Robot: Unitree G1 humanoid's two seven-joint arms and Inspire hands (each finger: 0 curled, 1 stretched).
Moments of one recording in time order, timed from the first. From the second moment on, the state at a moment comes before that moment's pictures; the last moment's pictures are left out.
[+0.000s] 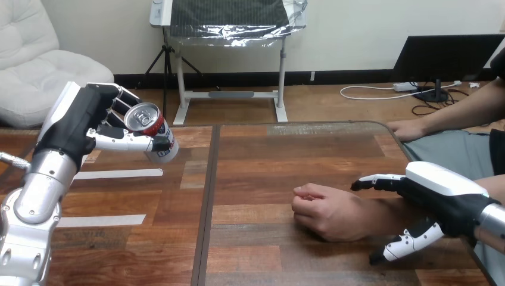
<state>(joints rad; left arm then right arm) -0.33 0.53 0.04 0.27 0.16 0.02 -0.14 -0.17 -0.76 0.04 0.38 -0.45 -0.51 0.45</state>
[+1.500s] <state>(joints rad) -0.33 0.53 0.06 0.27 0.17 0.02 -0.15 -0.25 -0.77 0.12 0.49 -0.60 -0.51 0.31</state>
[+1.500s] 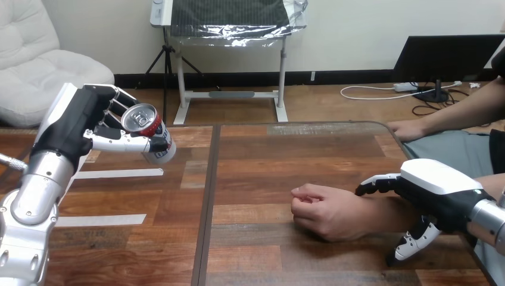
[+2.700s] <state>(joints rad) -0.30 0.53 0.06 0.27 0.17 0.01 -0.17 -0.32 -0.77 0.20 0.56 -0.63 -0.40 0.24</state>
